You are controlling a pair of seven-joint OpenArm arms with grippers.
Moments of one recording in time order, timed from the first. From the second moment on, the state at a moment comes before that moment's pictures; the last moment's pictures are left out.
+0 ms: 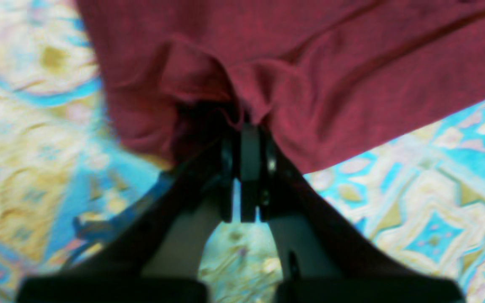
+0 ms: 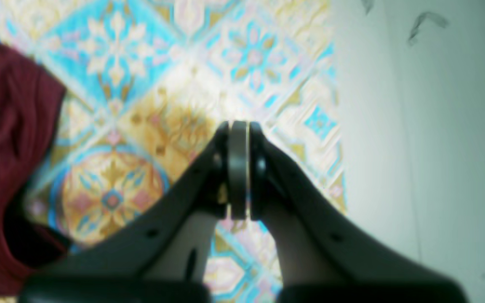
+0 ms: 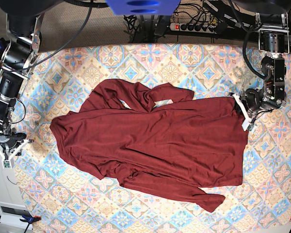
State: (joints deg) left arm -2.4 -32.4 -2.3 78.2 -31.1 -24.3 55.6; right arm 31.3 30.2 18.6 43.3 -5.3 30.8 -25.1
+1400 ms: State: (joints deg) left arm 1.4 -17.1 19.3 96.8 -21.7 -20.9 62.8; right arm 12.4 24.3 18.5 68.3 -5.1 35.1 -30.2
